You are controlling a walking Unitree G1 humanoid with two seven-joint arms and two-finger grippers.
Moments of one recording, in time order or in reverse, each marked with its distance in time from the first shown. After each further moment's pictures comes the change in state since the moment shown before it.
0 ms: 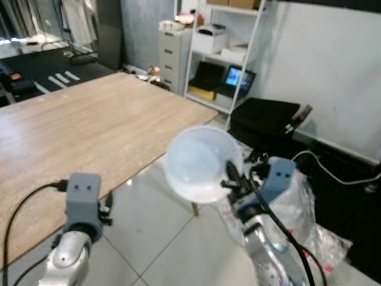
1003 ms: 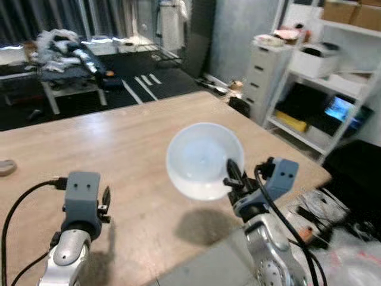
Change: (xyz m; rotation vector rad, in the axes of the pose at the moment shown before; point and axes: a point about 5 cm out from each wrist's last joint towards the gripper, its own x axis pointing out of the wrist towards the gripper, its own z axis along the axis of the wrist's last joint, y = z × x) left arm 0.001 -0.006 0.000 0.028 -0.021 -0.015; right arm 0.001 -0.014 0.004 0.034 -0.025 -0.052
